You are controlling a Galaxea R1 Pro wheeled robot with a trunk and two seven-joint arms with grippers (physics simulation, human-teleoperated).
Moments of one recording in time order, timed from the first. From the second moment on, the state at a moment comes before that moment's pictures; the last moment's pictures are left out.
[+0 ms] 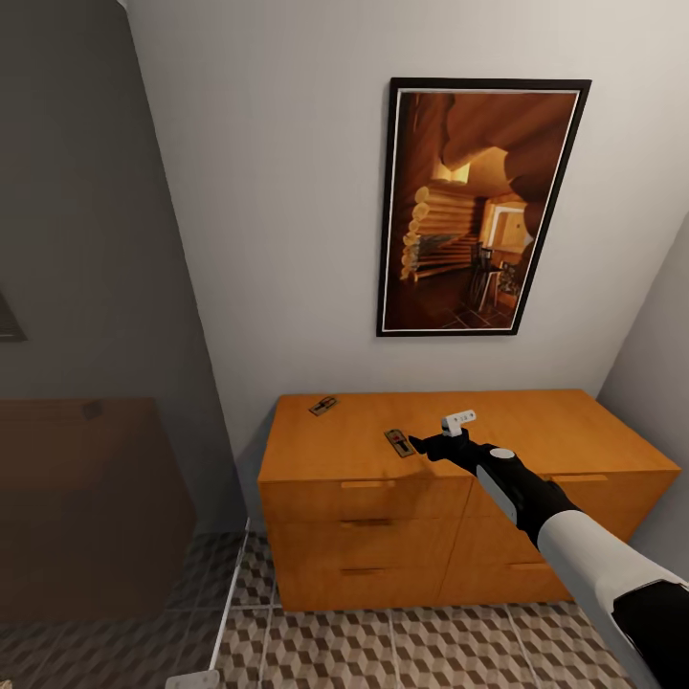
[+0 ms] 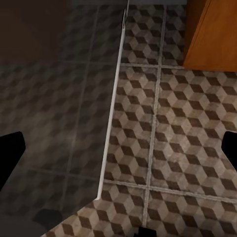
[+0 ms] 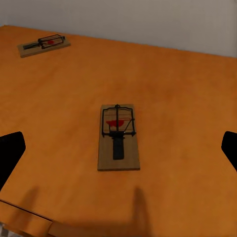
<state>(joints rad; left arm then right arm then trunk) -0.43 0.02 -0.27 0.07 0.33 -0.42 0.16 -0.92 -0.17 0.42 -0.51 -0.33 0.08 0.30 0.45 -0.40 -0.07</state>
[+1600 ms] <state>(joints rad) -0.43 0.02 -0.27 0.07 0.33 -0.42 0.16 -0.92 -0.14 0.42 -0.48 -0.33 0.08 0.26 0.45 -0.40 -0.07</state>
